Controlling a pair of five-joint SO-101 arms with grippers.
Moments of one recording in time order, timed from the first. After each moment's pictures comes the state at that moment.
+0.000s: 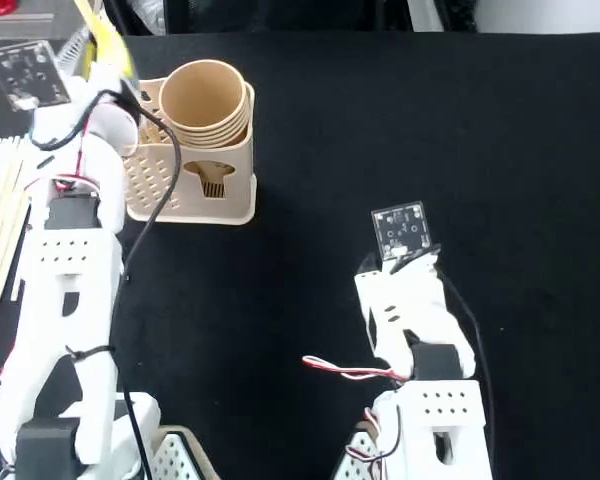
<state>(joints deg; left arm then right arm) -6.8 -26.3 31.9 1.6 8.9 -1.7 -75.5 87.7 38.2 12.1</state>
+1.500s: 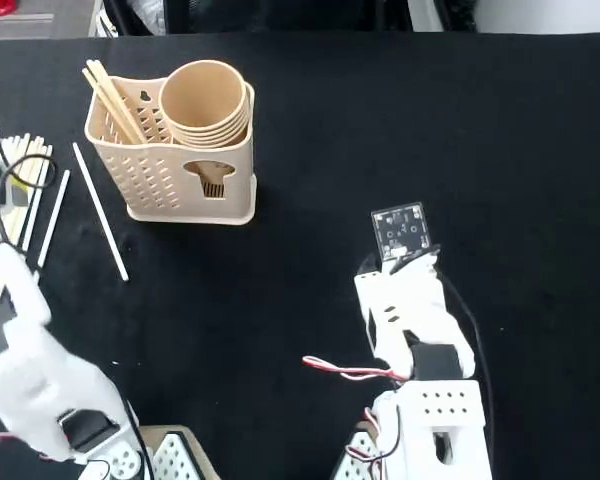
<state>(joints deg) -39.4 20.1 -17.6 70.3 -28.4 -1.7 -75.5 88.0 38.2 12.1</state>
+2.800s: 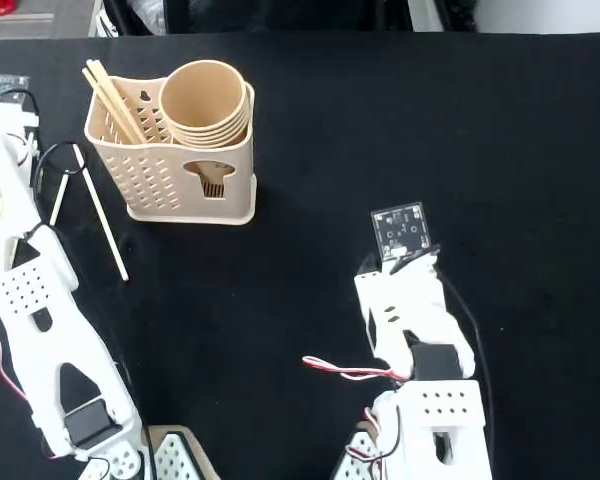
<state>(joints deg) -34.7 71.4 -88.9 93.5 -30.5 -1.7 -75.5 88.0 38.2 12.1</state>
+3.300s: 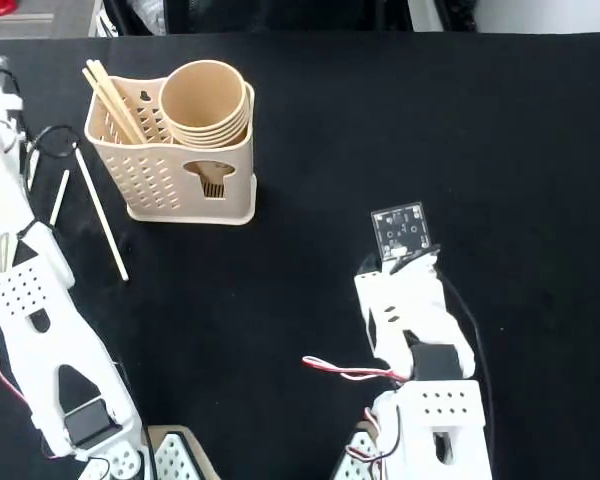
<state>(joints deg) -35.3 64.2 -92.7 100.7 -21.1 -1.7 -75.5 88.0 38.2 12.1</state>
